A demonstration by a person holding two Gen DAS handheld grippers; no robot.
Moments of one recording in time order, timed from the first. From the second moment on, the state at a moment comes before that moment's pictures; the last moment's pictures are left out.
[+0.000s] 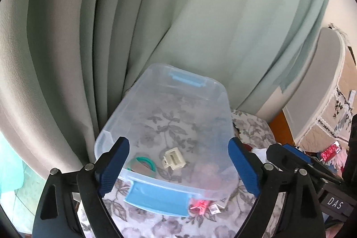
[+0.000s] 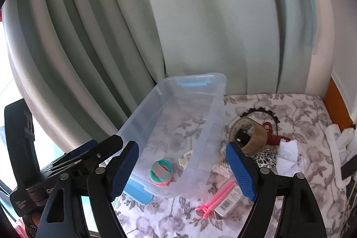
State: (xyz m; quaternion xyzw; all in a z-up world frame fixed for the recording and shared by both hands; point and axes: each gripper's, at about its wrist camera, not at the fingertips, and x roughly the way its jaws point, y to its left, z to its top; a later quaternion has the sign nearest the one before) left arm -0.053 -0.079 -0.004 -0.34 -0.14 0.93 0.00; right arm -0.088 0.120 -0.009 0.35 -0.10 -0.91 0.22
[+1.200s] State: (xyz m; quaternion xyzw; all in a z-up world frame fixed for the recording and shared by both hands) left arm -0.047 0.085 -0.055 -0.43 -0.02 0.90 0.06; right arm -0.062 0.287 -0.084 0.39 -0.21 -0.89 0.12
